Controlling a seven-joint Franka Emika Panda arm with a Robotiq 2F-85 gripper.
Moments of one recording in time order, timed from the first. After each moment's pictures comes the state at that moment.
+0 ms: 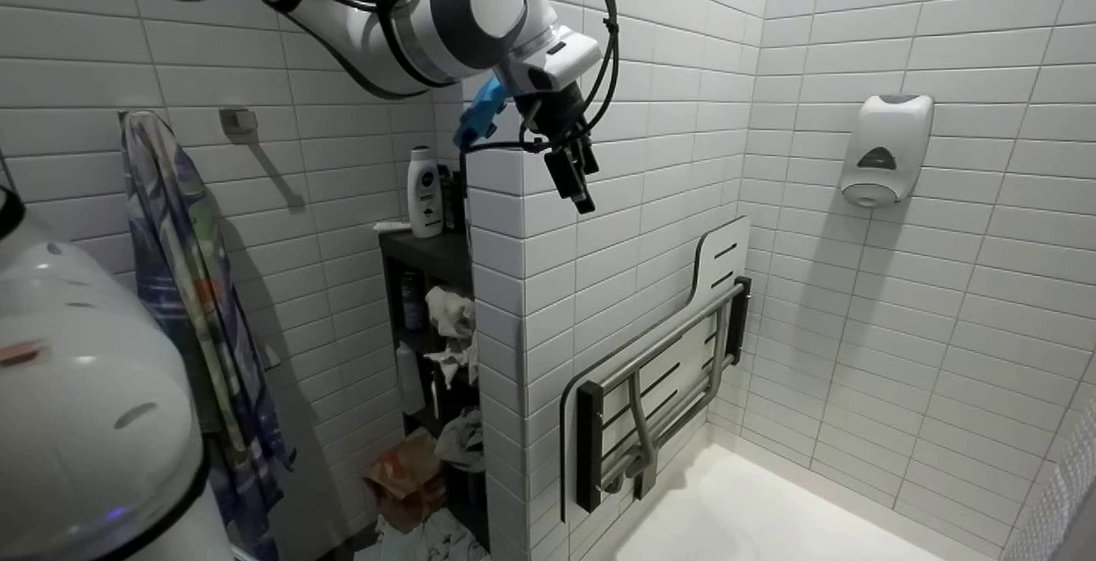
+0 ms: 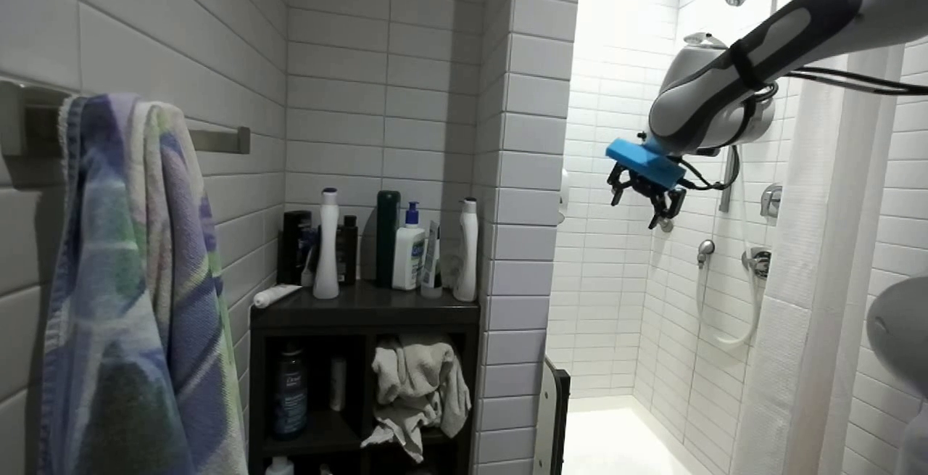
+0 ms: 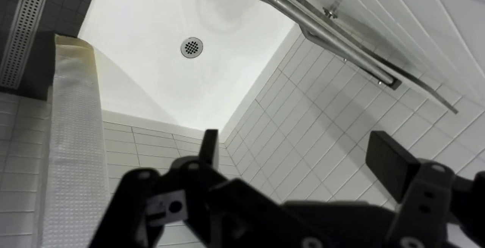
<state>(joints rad) -0.29 -0.46 -0.03 -2.51 -0.20 2.60 1.20</state>
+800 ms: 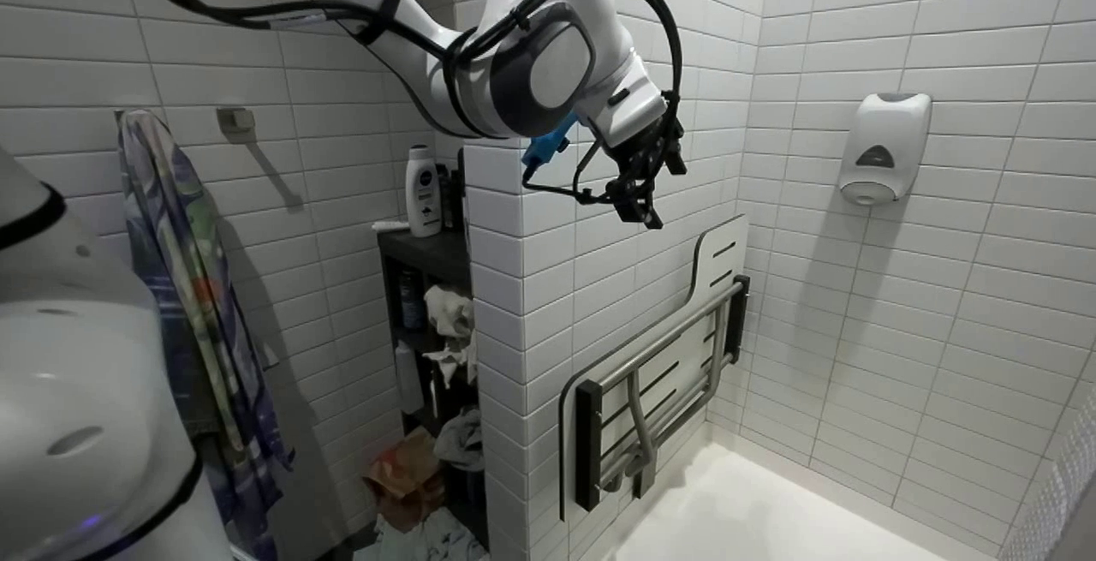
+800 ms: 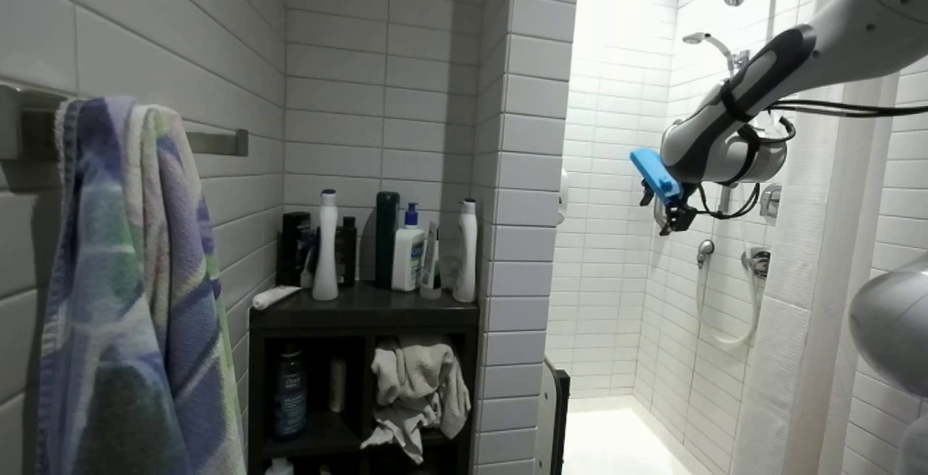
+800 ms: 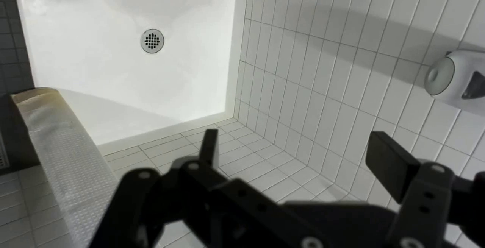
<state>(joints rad) -0.44 -0.31 -0.05 -2.52 -0.07 2.95 1.39</state>
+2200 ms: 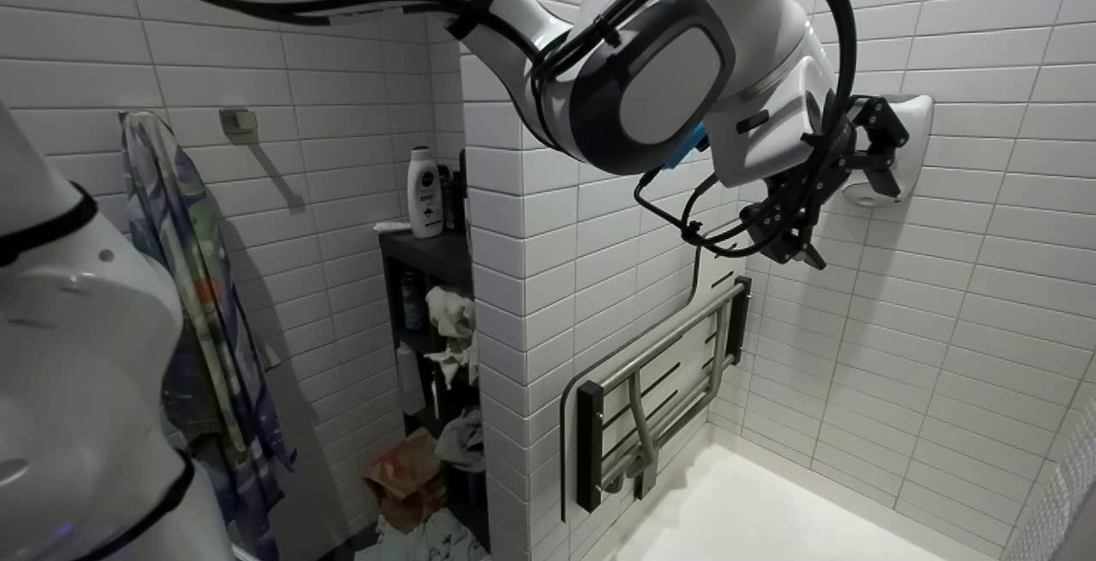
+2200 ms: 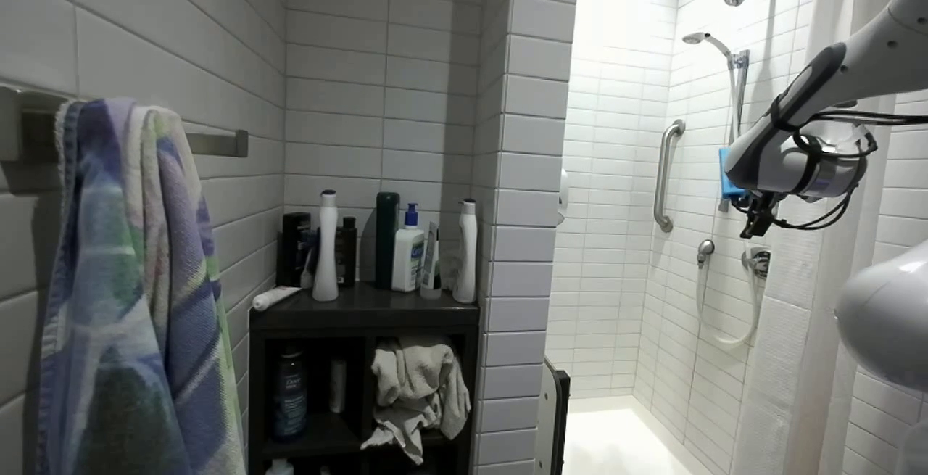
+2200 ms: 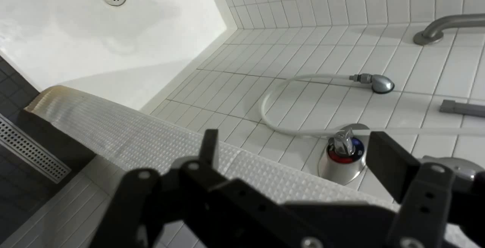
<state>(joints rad) -0.64 -0.23 -0.21 -2.47 0.02 3.07 1.58</state>
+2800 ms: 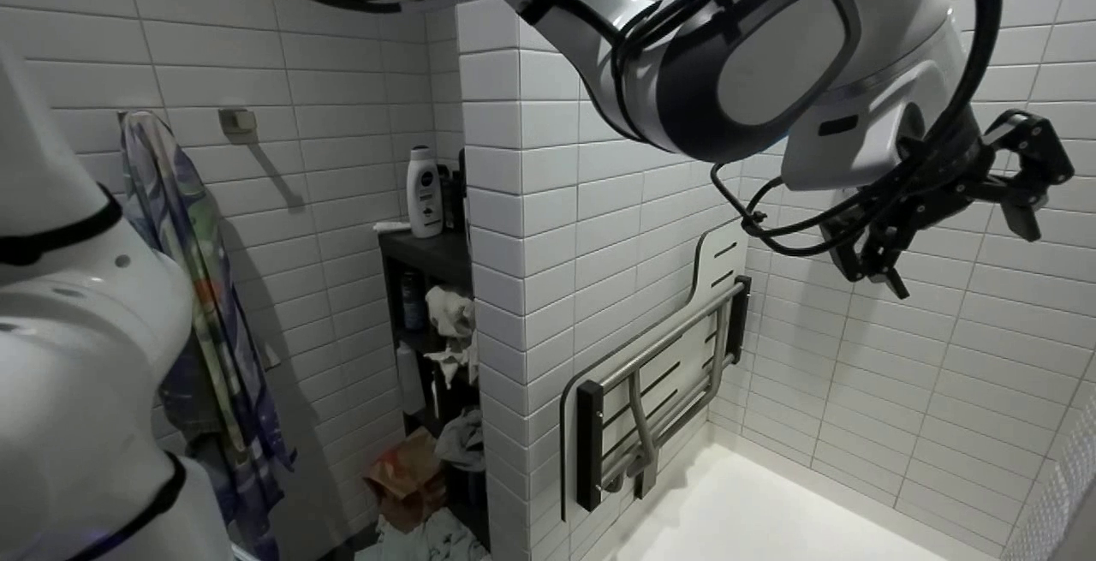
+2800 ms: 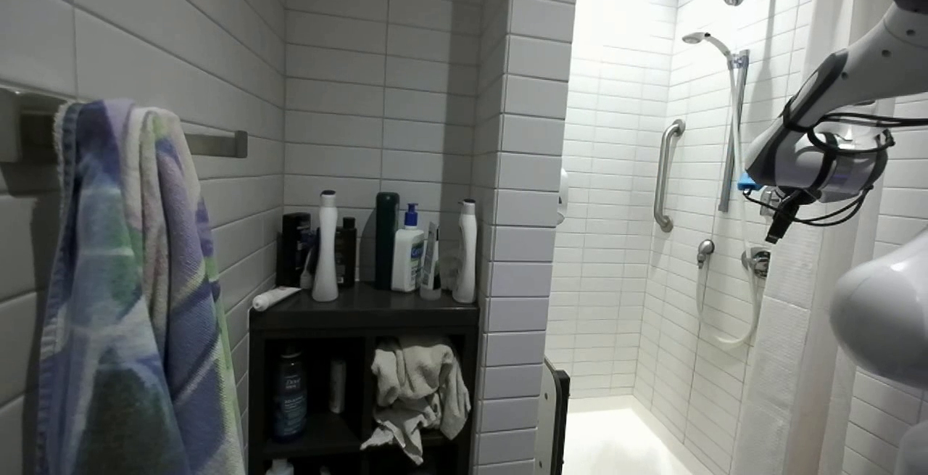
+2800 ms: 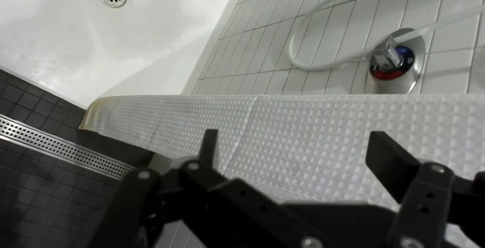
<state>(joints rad) -0.74 -0.12 -0.22 -2.32 0.03 2.94 1.86</state>
